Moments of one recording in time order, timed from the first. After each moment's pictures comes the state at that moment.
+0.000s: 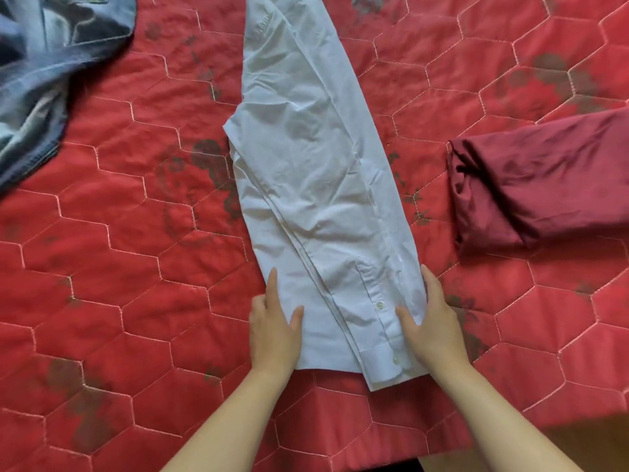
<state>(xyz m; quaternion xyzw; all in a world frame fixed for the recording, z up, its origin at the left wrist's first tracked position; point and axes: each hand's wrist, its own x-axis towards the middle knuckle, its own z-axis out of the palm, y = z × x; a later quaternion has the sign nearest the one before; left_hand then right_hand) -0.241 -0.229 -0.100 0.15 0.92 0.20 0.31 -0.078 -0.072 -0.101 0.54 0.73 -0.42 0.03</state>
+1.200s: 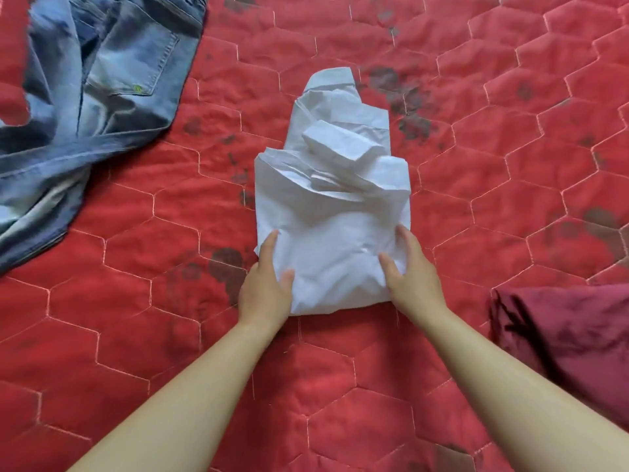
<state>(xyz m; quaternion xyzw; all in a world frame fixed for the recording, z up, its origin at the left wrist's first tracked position) -0.452 -0.085 -0.119 0.17 0.92 0.27 0.25 -0.320 0.089 -0.122 0.44 0.80 -0.41 -0.03</state>
